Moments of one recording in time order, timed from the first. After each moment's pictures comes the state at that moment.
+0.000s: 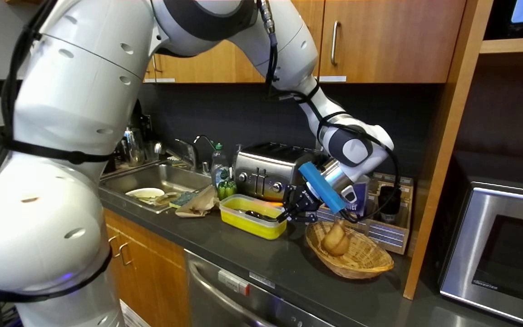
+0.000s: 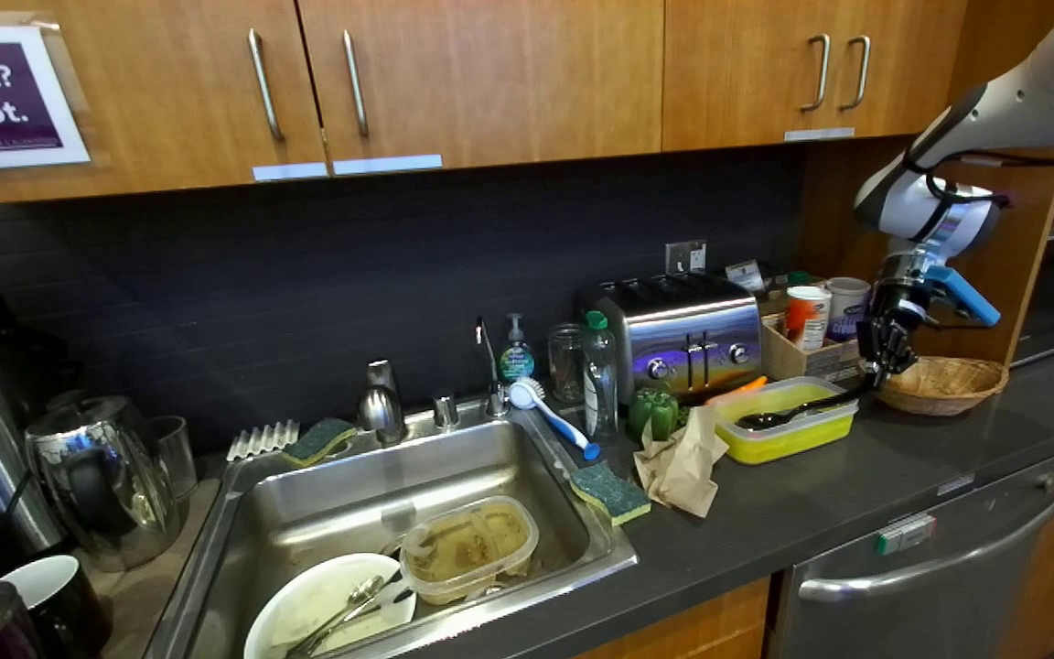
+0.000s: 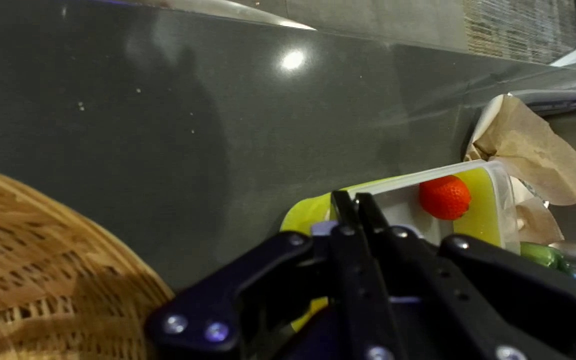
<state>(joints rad) -0.34 0.43 -0.16 -1.90 0.49 1.66 -0.67</state>
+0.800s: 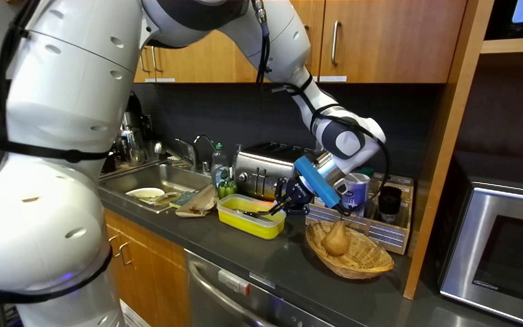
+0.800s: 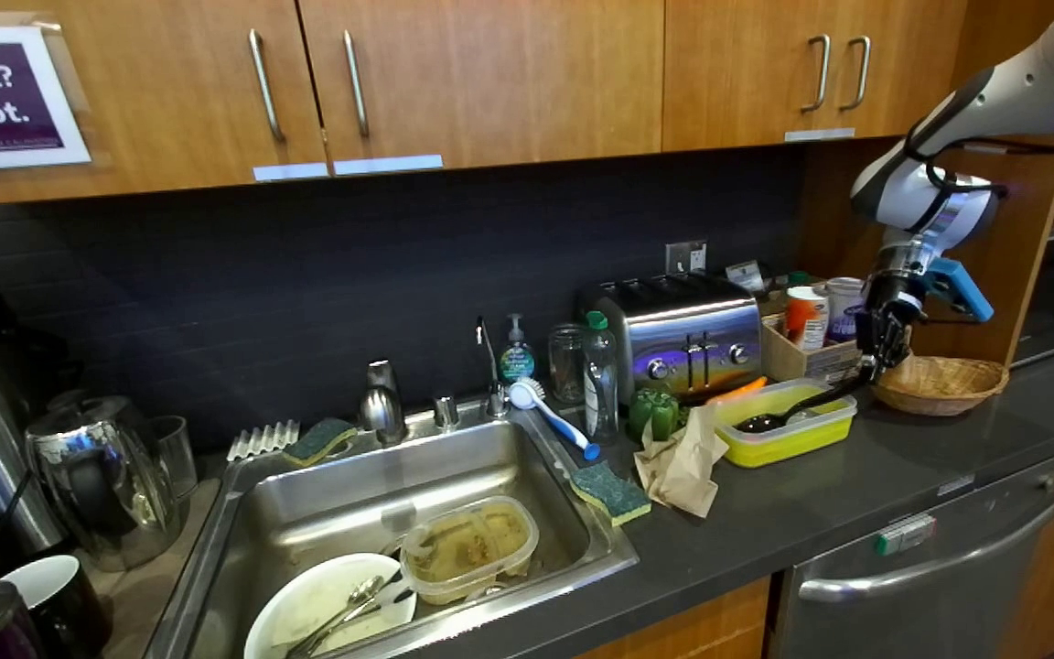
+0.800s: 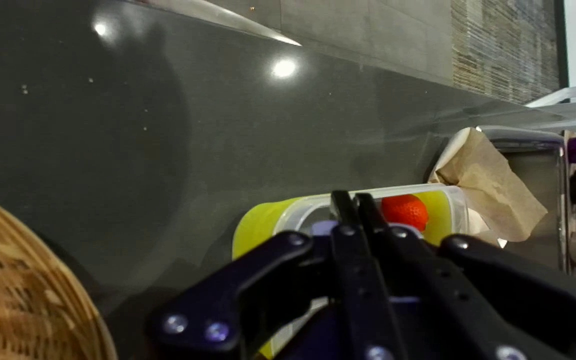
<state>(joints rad) -0.34 0.37 -0.13 -1.95 0.49 1.63 -0.76</state>
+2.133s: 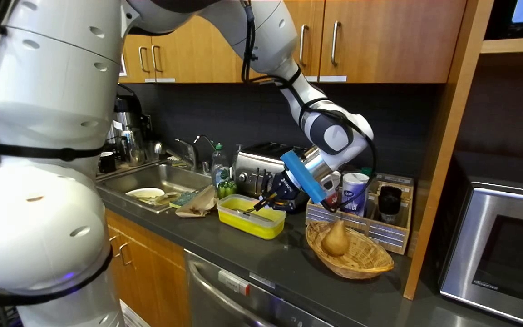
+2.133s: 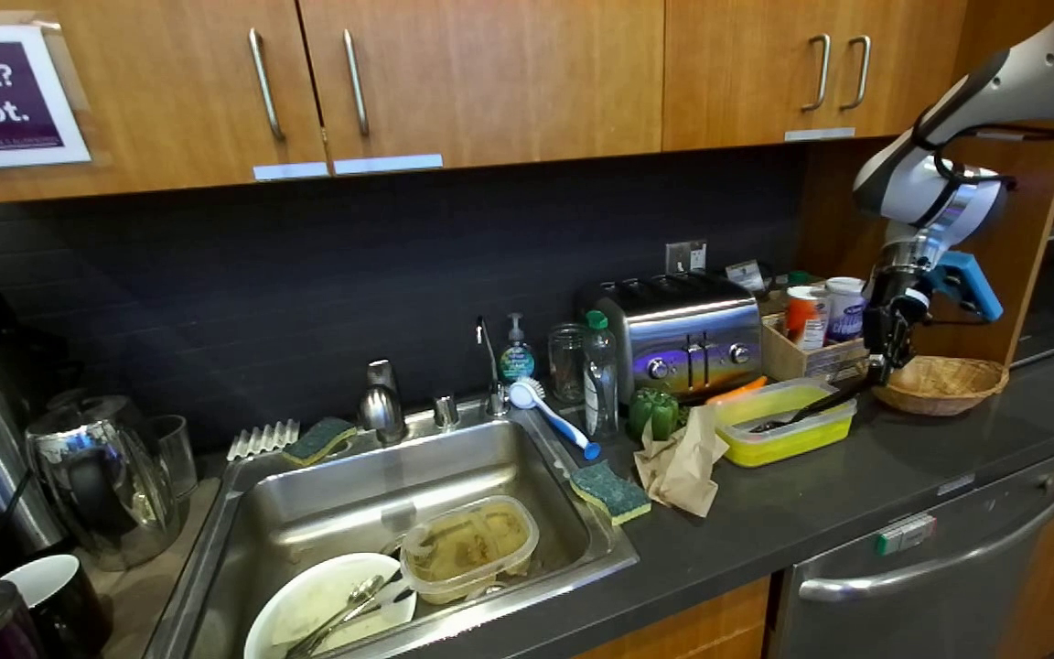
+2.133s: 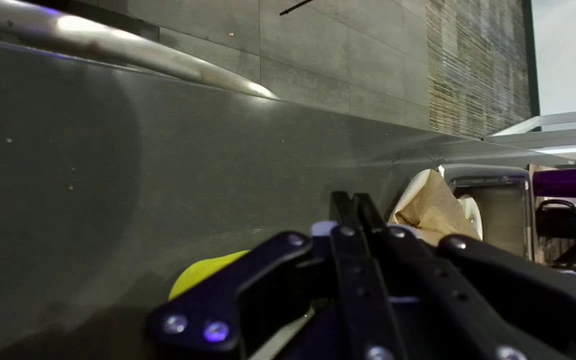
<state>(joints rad) -0.30 0.28 -0.13 -2.05 0.48 1.59 -0.77</state>
